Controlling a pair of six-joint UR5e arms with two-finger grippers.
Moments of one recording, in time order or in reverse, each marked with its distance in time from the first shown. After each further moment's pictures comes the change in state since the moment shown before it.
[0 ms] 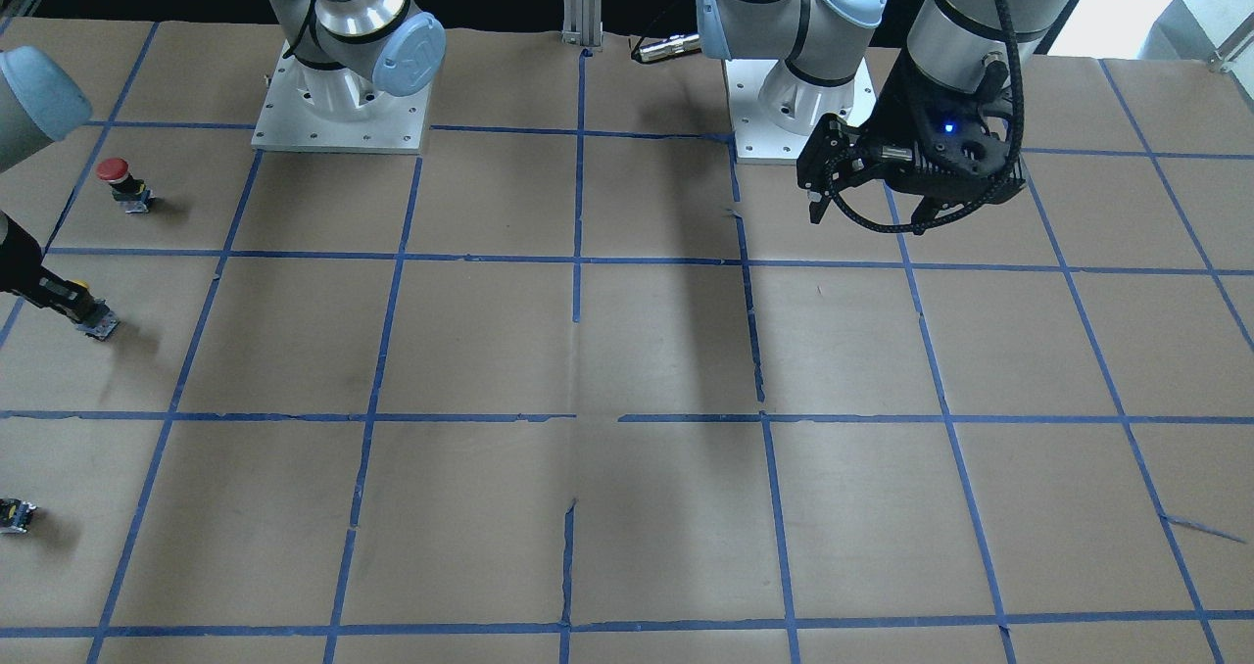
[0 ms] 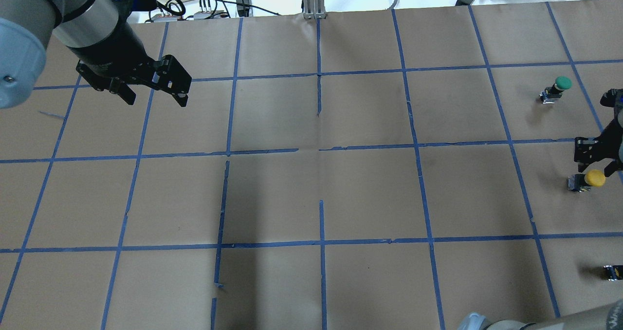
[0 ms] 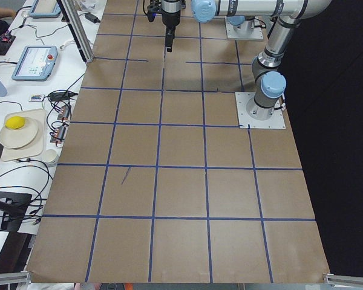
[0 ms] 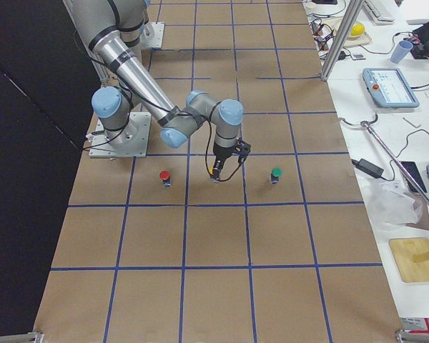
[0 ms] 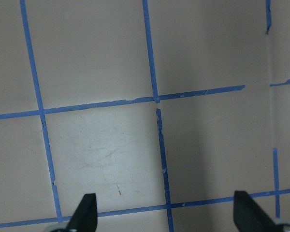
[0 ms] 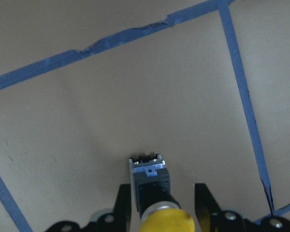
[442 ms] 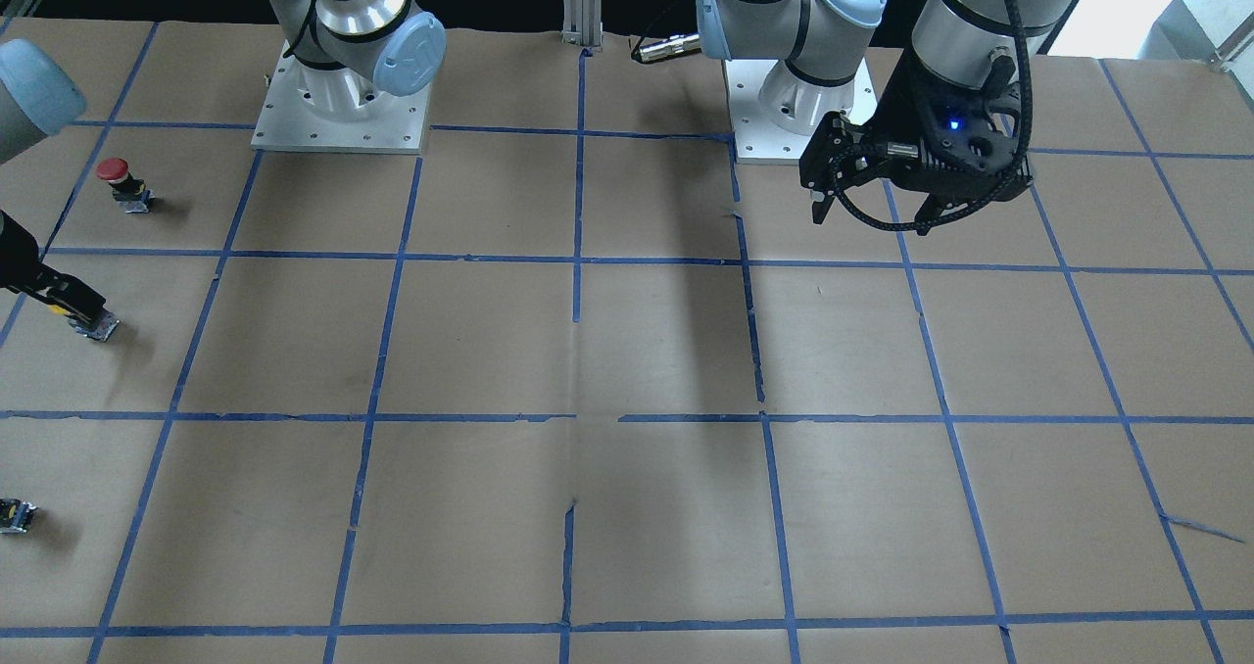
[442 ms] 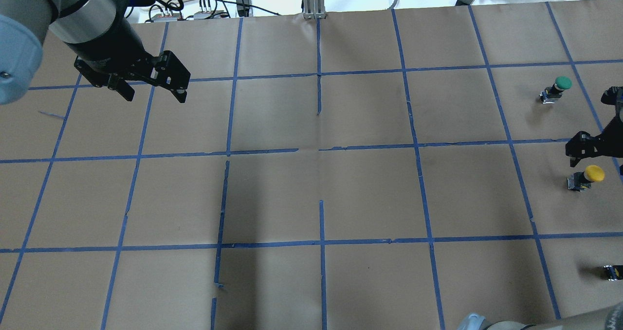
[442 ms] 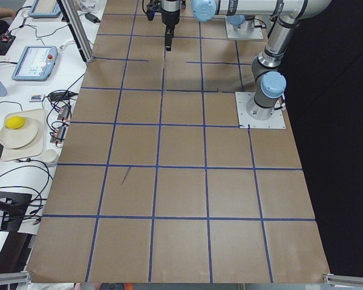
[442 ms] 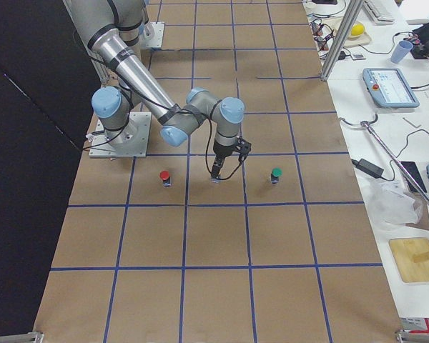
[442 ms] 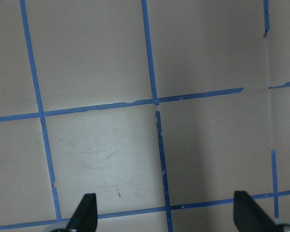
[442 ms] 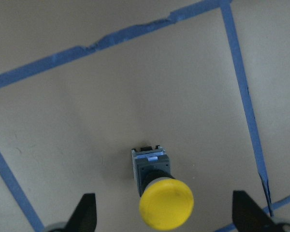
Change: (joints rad) left arm 0.003 -0.002 0.011 0.001 -0.002 0.000; right arm 0.014 -0.014 -0.047 0.093 -0.002 0.005
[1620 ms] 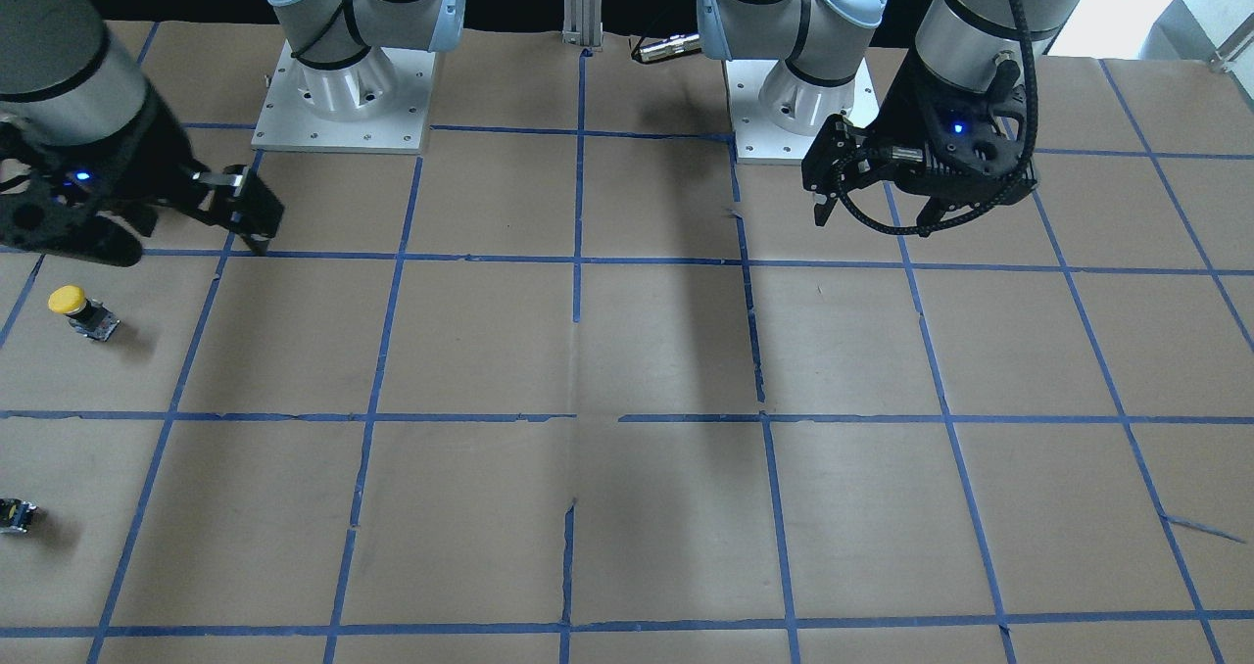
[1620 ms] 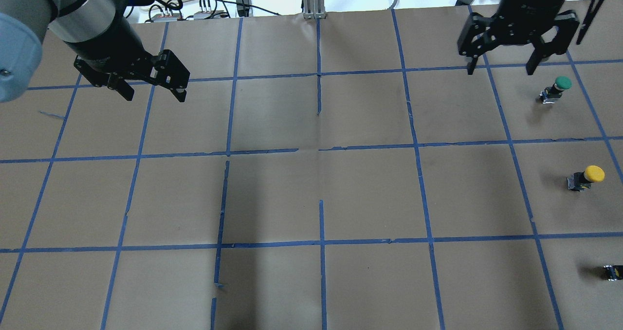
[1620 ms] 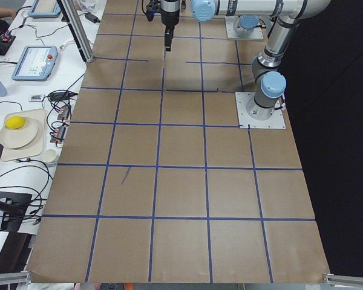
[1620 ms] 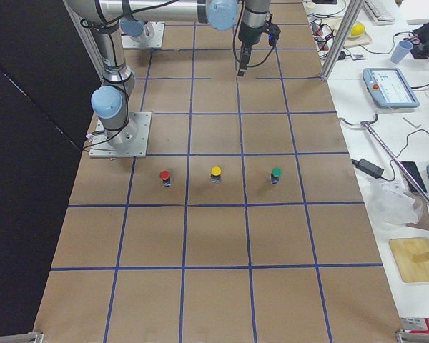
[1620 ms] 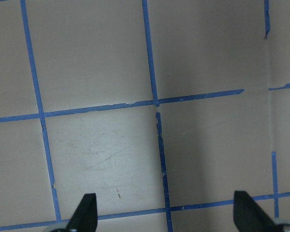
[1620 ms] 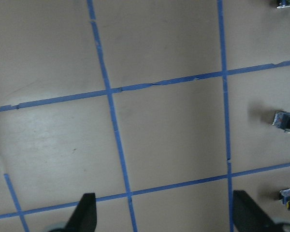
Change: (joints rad) left arm 0.008 -0.005 0.007 -0.019 -0.003 -0.005; right arm 0.608 -0.073 -0.593 0.766 0.125 0.400
